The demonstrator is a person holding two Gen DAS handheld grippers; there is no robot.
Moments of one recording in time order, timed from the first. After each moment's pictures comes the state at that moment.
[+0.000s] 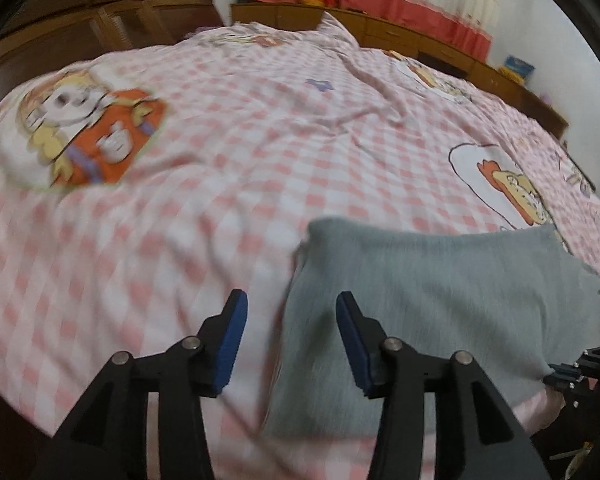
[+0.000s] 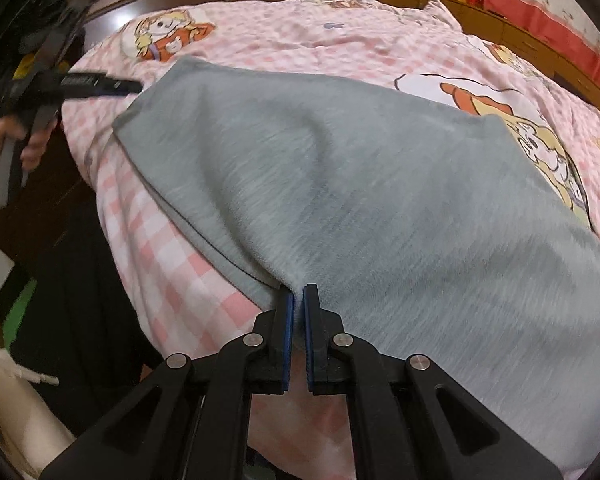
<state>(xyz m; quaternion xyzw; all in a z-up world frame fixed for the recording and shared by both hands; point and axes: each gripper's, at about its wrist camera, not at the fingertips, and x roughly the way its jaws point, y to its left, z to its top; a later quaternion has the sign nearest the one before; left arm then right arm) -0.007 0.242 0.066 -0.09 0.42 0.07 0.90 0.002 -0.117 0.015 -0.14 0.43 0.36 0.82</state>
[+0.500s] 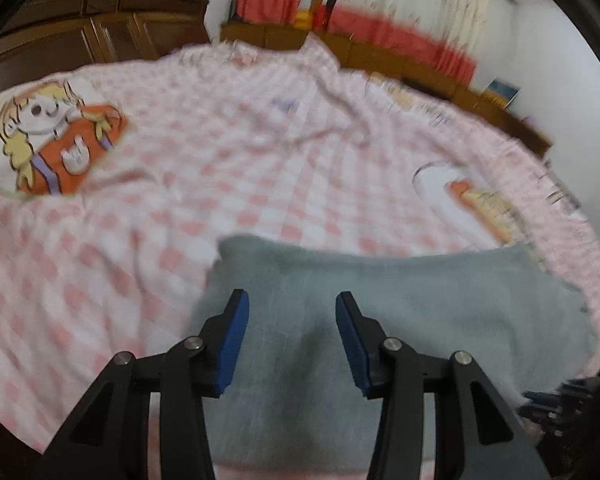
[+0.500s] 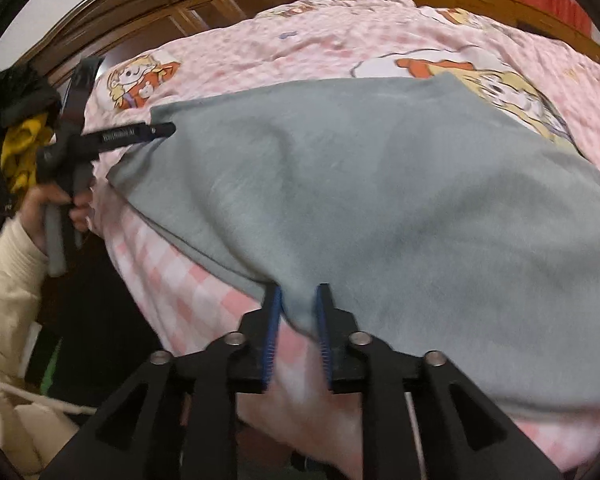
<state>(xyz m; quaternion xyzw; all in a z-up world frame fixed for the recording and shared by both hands) 0.018 0.196 0.057 -0.10 0.39 0.06 0.91 0.001 -0.148 0.019 -0.03 0.46 0.33 0.83</state>
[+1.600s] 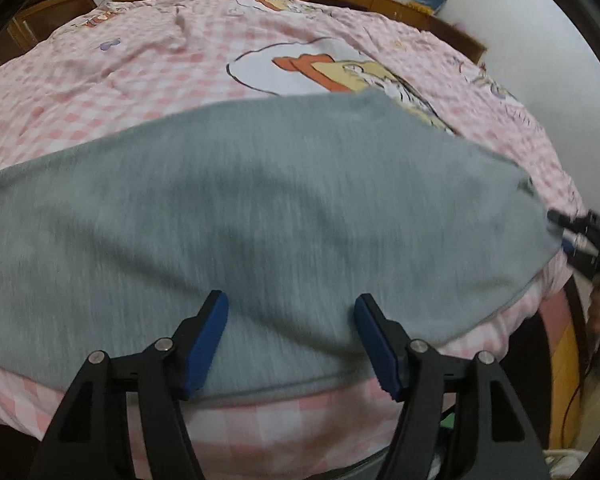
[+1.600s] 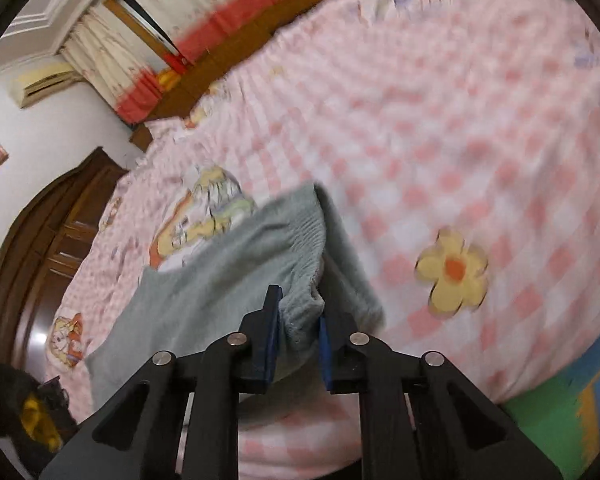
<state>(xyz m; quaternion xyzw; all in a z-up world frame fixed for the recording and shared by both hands) 0.000 0.007 0.025 -0.04 0.49 -0.10 0.87 0.032 -0.423 0.051 0.29 0.39 0.04 0.87</state>
